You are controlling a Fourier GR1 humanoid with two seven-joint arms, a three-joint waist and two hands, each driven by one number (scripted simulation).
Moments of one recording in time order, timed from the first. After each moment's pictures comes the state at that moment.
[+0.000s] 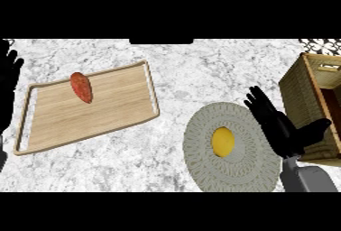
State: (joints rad) left arm -0.25 0.63 -0.06 -1.63 0.31 0.41 0.19; right arm -0.14 -0.26 0.11 -1.41 -0.38 0.10 0.00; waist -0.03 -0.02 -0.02
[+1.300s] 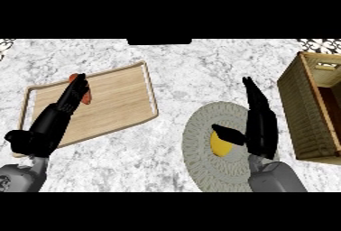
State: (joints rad) left arm -0.16 0.54 -0.28 -1.59 0.27 0.15 -0.02; right arm -0.21 -0.17 0.34 -1.55 0.85 -0.53 0.49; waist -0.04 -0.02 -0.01
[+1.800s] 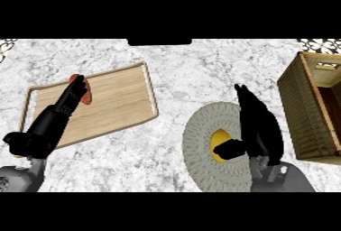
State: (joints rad) left arm -0.15 0.55 -0.27 -1.58 0.27 0.13 -0.04; right arm -0.28 -0.20 0.41 -1.79 0.85 0.09 0.98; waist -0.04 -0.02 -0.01
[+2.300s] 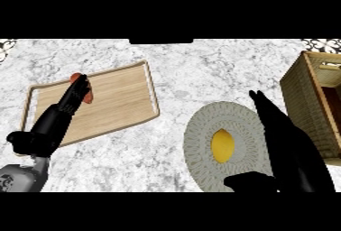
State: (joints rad) left arm -0.16 0.52 -0.26 -1.57 0.26 0.12 -0.05; right arm -0.25 -0.19 0.39 -2.18 0.74 0.34 1.16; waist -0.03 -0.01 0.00
